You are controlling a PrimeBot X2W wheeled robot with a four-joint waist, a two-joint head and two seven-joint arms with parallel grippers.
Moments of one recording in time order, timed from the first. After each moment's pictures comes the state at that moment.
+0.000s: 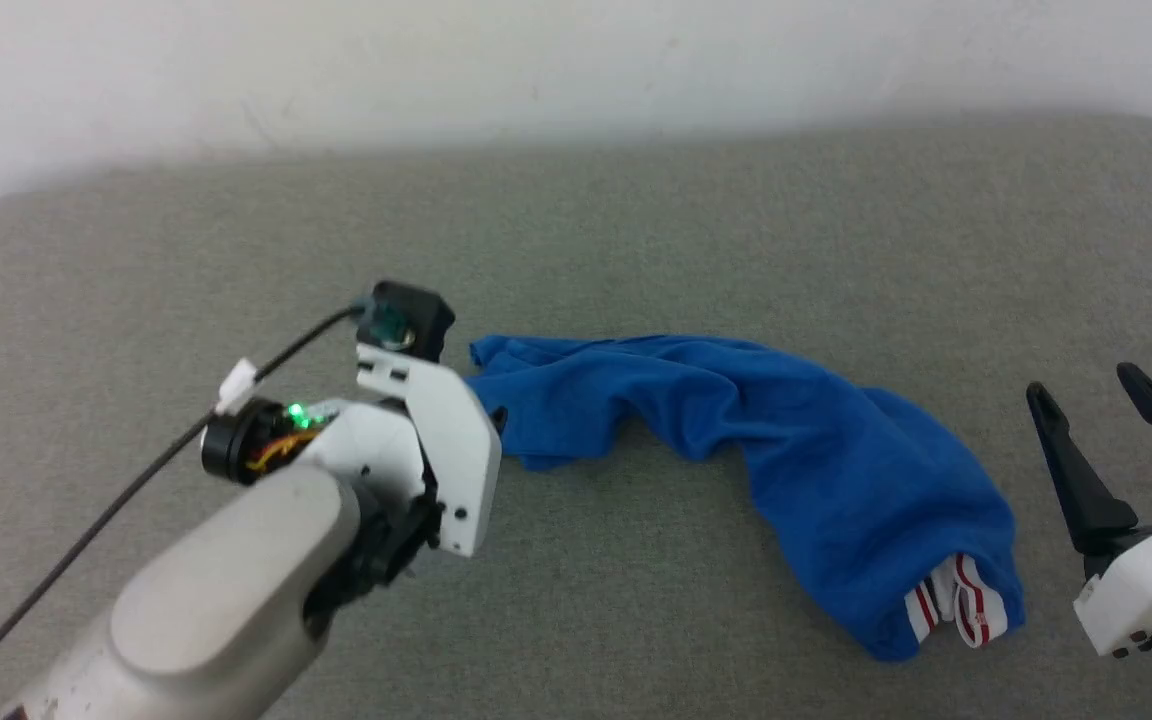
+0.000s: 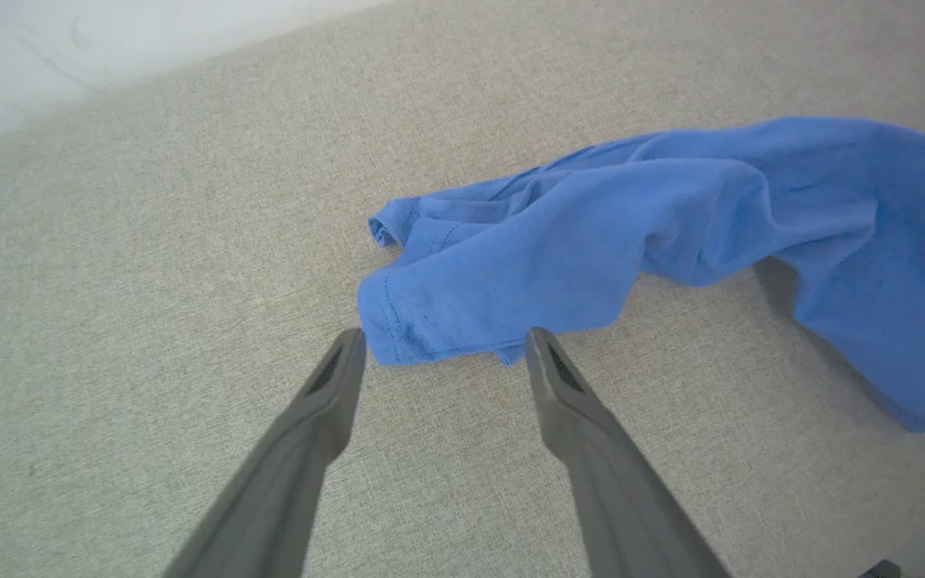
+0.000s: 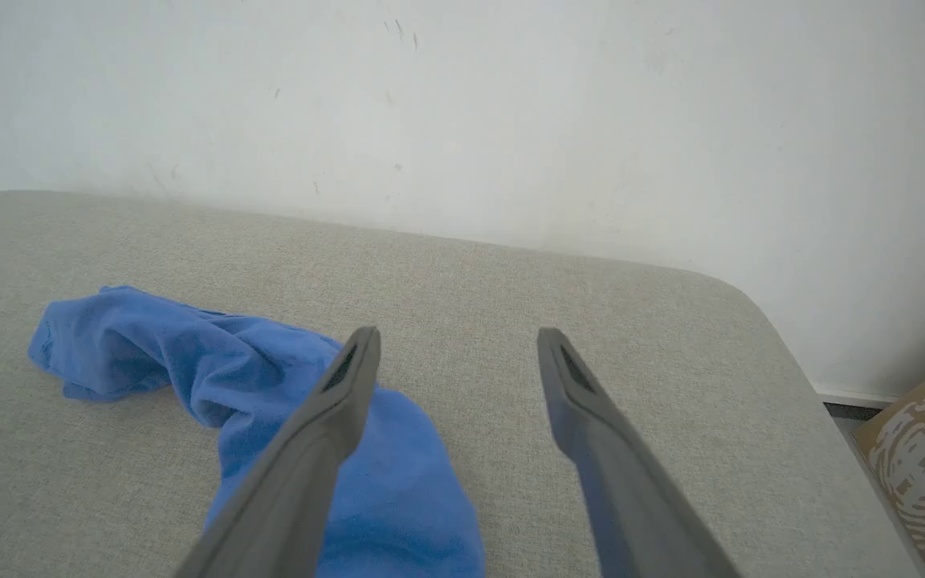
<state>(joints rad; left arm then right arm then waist) -0.61 0.54 -0.84 -0.03 -0.74 0.39 0.64 0.03 -0.28 -0.09 -0.36 0.29 0.13 0.36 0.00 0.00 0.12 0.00</state>
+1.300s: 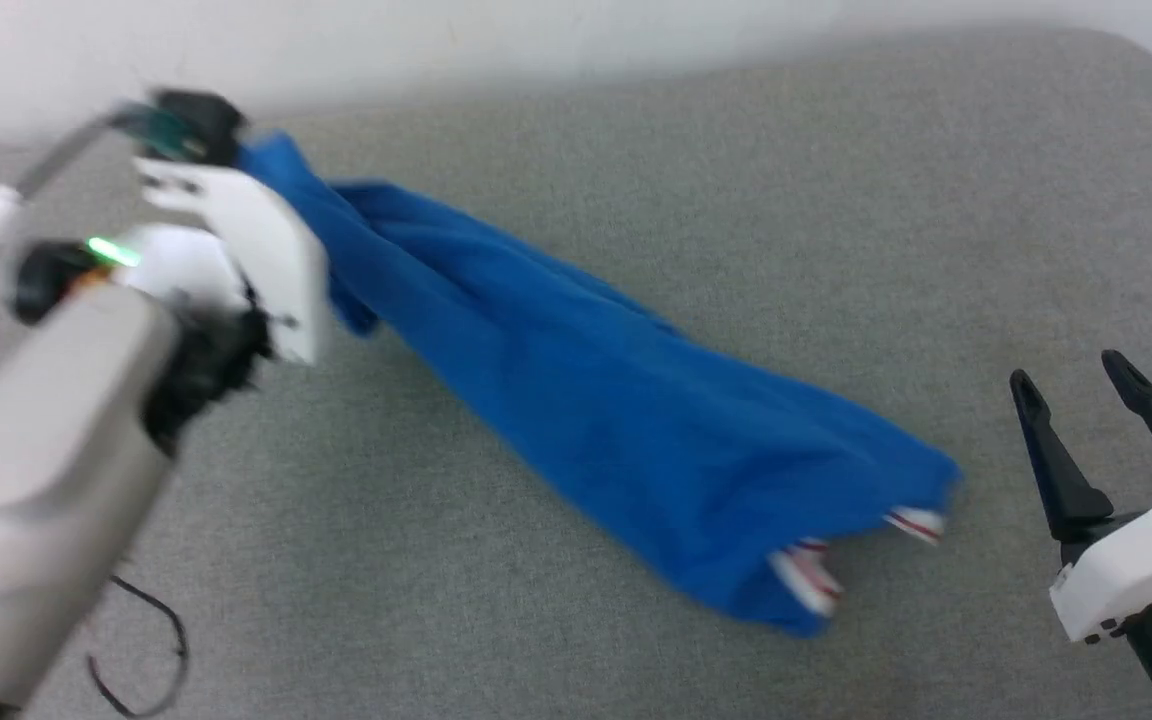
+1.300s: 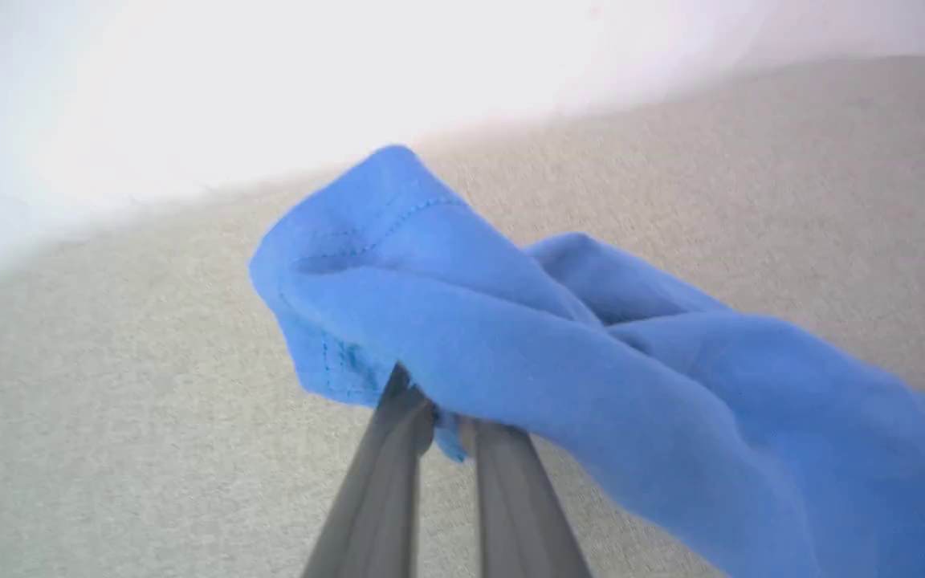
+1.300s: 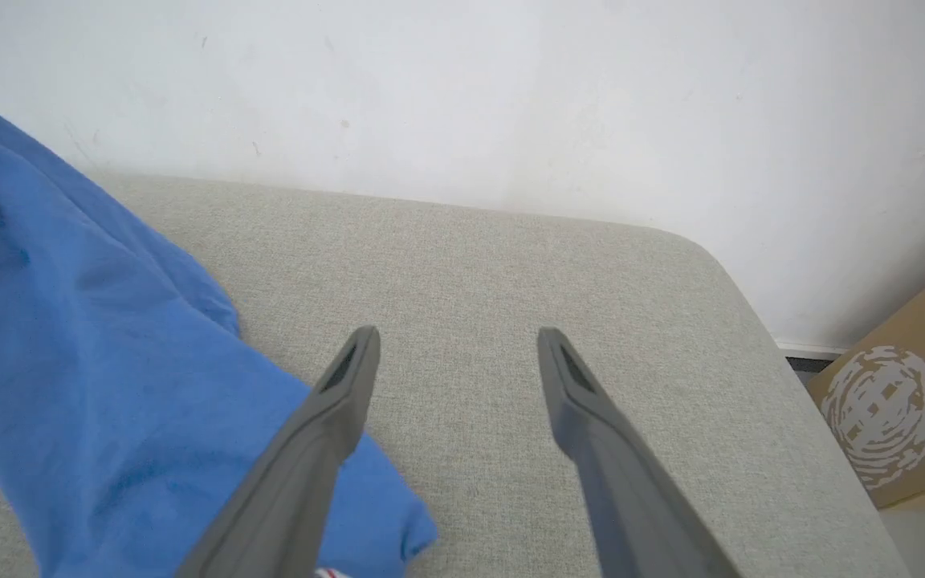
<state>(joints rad) -0.84 0.59 -0.70 0.28 -0.81 0.24 0.54 0.00 -0.25 -0.07 -0.31 0.22 0.13 0.30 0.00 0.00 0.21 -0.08</state>
